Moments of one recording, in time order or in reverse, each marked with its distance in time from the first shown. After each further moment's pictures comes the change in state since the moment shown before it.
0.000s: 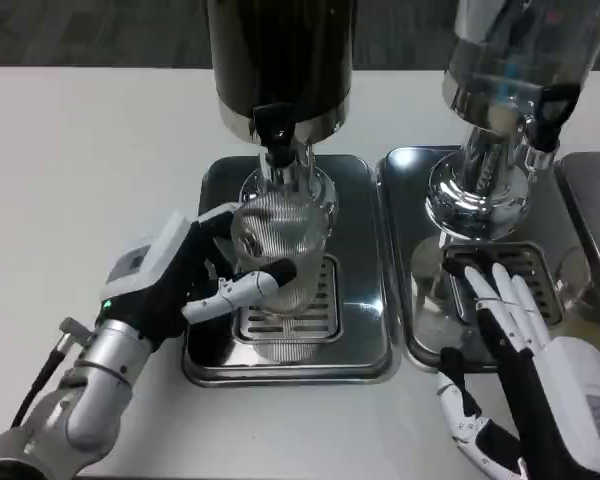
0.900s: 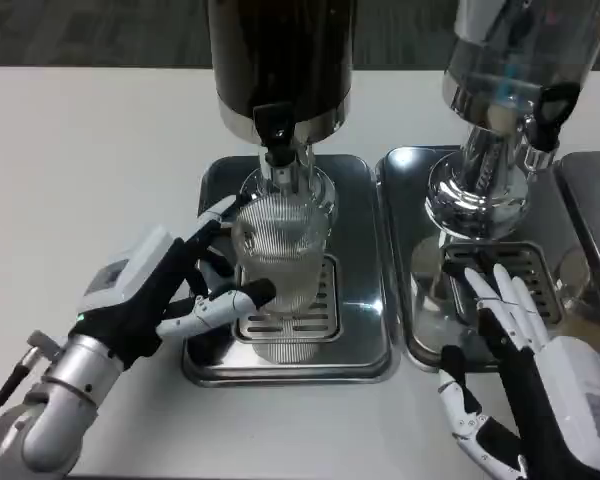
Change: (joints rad) left arm 0.099 0.089 0.034 -0.121 -0.045 -0.082 -0.111; right arm -0.022 0.007 -0.003 0.043 0.030 -0.017 -0.003
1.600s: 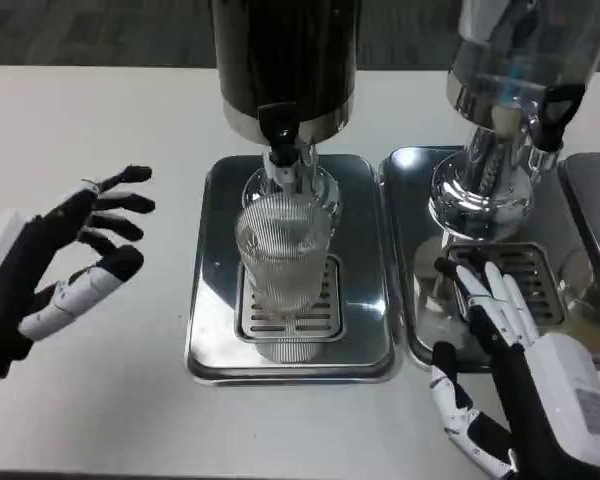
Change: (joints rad) left arm 0.265 0.152 0.256 -0.323 -0.413 -0.115 -0.314; right arm -0.036 0.010 0.011 0.043 0.002 -0.011 -0.009
